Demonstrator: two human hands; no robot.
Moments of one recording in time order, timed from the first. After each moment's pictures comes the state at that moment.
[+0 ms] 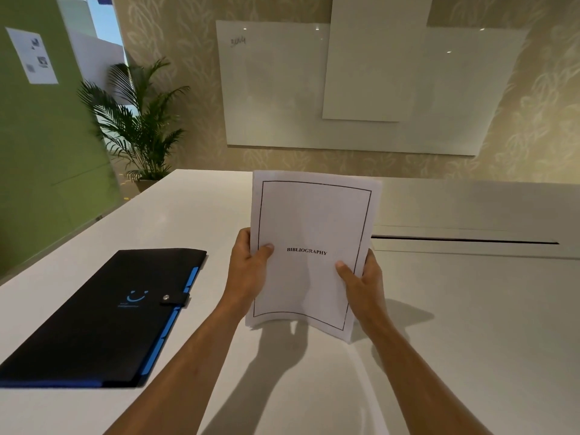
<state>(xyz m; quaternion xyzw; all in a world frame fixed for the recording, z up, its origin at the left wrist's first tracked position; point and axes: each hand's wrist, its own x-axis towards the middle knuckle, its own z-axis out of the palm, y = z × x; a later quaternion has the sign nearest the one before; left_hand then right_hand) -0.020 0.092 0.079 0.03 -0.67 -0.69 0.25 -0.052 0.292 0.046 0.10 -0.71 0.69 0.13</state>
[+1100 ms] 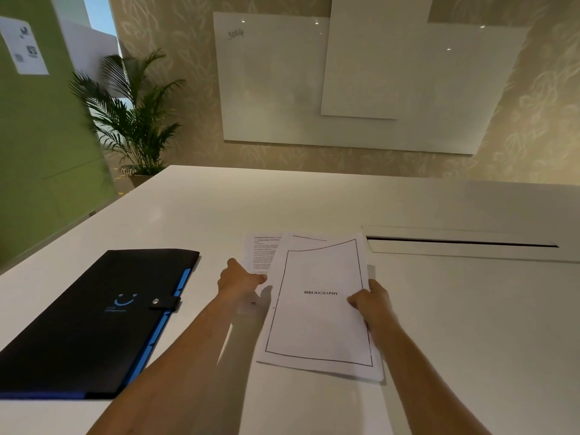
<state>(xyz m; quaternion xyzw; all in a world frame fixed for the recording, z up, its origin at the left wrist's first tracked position) -0.084 0.055 0.022 0.27 -0.84 -0.46 0.04 -0.111 0.334 -0.023 -0.15 -0.80 0.58 -0.07</state>
